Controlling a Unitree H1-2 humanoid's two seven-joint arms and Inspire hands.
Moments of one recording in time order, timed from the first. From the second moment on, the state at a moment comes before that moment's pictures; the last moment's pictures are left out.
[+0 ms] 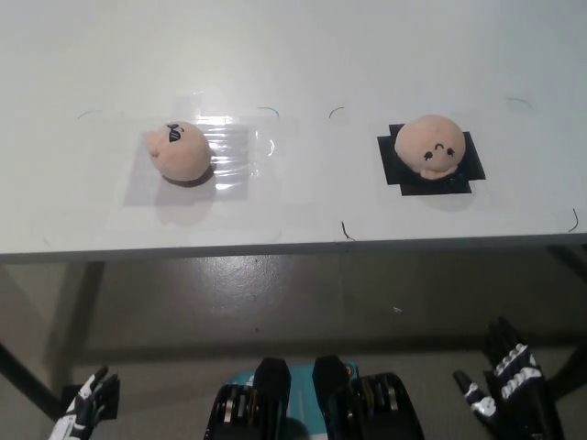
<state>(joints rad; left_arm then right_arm) 0.19 0.27 0.06 0.20 -0.05 -0.41 -0.12 0.10 -0.03 -0.07 0.16 0.21 -0.39 0.20</state>
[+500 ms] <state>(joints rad) 0.21 0.28 0.07 -0.27 -0.14 -0.38 -0.15 0.10 -0.05 -0.07 -0.18 0.30 -0.36 0.19</state>
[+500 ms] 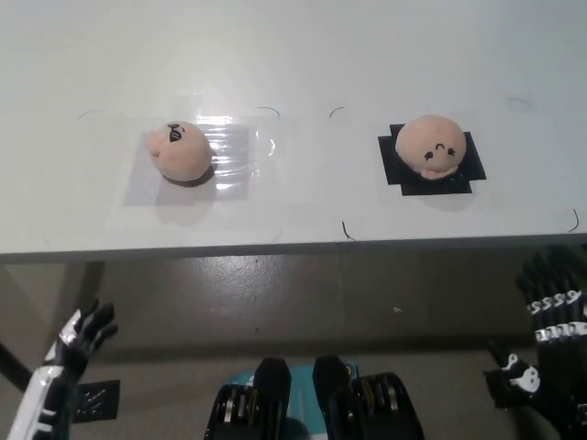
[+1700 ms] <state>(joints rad) -0.54 0.47 0.19 0.31 -0.14 -0.26 -0.14 -0.60 -0.20 -0.25 0.39 0.32 -0.25 0.08</state>
